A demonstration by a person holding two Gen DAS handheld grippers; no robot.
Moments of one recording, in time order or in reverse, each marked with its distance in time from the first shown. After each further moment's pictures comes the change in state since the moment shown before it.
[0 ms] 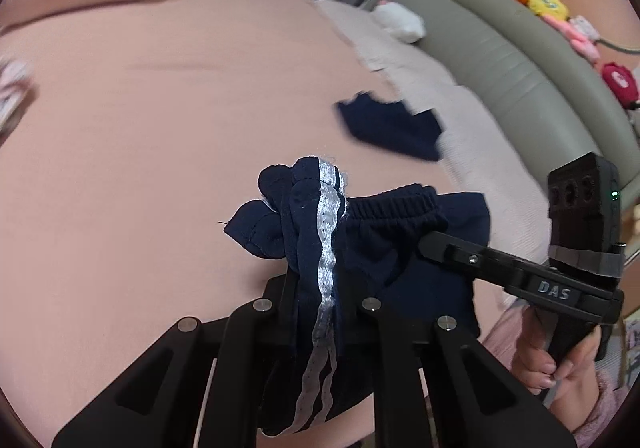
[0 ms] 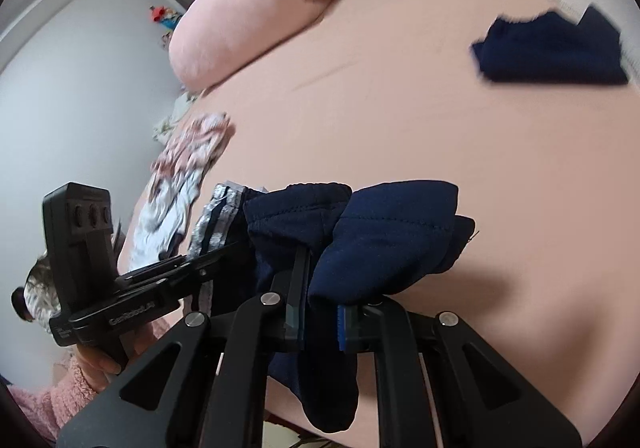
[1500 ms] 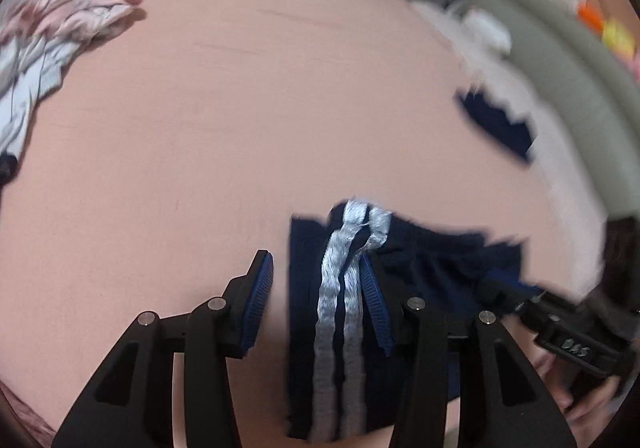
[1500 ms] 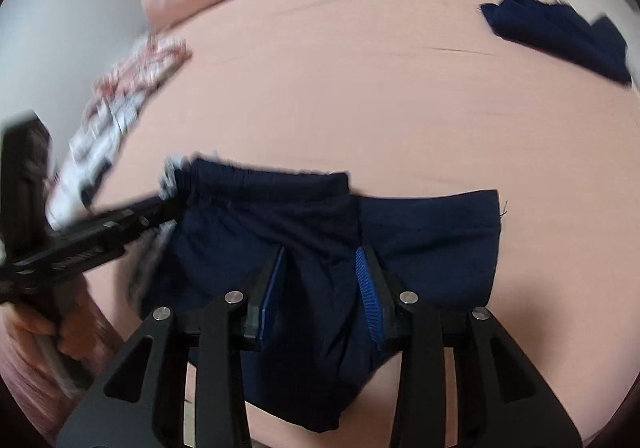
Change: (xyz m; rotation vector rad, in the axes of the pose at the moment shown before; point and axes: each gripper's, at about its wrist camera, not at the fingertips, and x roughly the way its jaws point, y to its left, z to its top) left arm -0.013 0.105 -0.077 -0.181 -0.033 0.232; right arm 0.093 0.039 -0.058 -0.091 0.104 -0.163
